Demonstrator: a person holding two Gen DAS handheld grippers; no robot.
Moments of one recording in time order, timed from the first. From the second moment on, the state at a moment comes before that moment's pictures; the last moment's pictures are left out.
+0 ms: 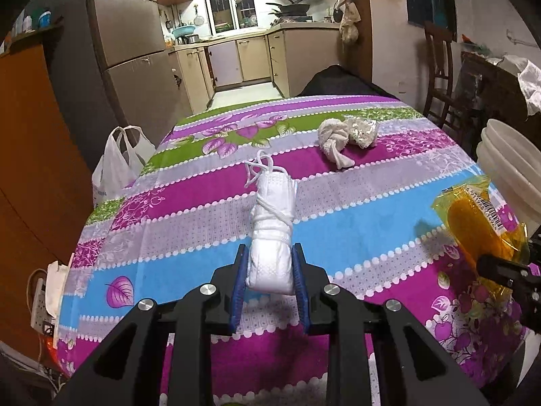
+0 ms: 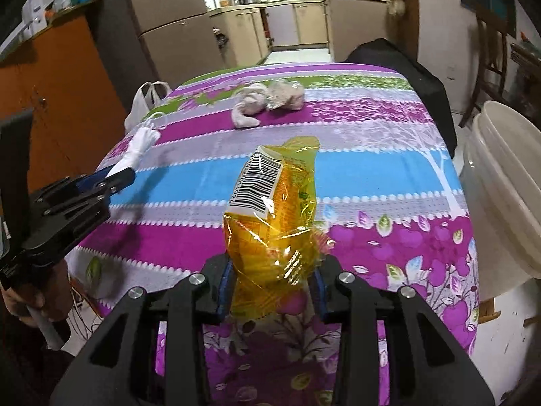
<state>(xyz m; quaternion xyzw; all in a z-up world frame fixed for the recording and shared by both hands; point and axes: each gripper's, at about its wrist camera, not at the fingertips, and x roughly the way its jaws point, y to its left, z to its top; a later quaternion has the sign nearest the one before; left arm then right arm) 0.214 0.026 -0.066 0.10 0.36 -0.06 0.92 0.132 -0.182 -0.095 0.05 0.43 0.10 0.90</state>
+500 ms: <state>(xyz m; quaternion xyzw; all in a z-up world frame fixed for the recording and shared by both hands) 0.228 0.014 -0.057 0.12 0.37 -0.04 0.92 0.139 -0.192 -0.075 0.05 0.42 0.11 0.90</state>
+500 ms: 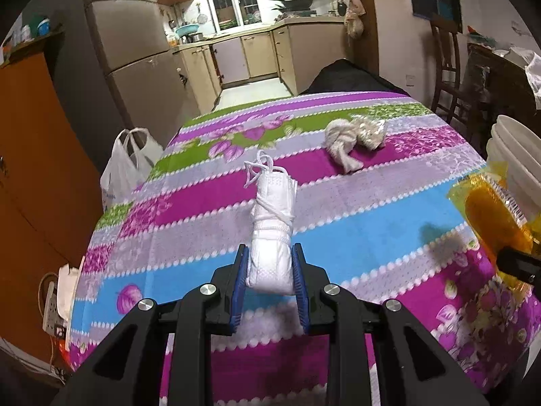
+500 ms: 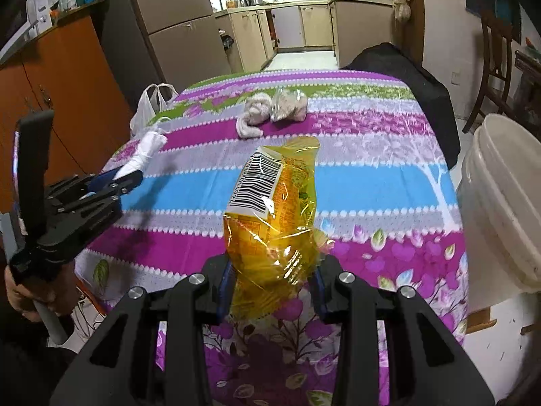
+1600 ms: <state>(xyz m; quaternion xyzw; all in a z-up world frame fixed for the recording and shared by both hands) 0.265 -0.283 0.046 0.25 0.22 -0.26 0.91 0.112 -0.453 0.035 0.11 0.41 -0.10 0.90</state>
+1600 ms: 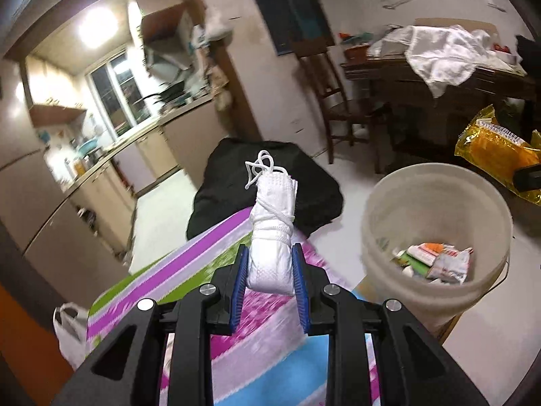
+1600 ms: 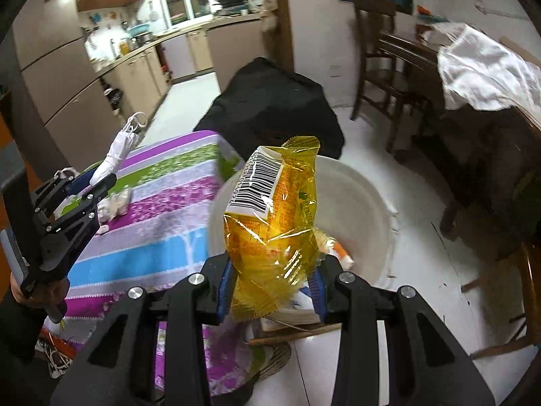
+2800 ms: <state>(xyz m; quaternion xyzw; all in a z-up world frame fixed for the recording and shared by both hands) 0.325 -0.479 -0.036 0.38 0.39 -0.50 0.67 0.194 -0.525 -0.012 0.16 0.58 -0.10 0.79</state>
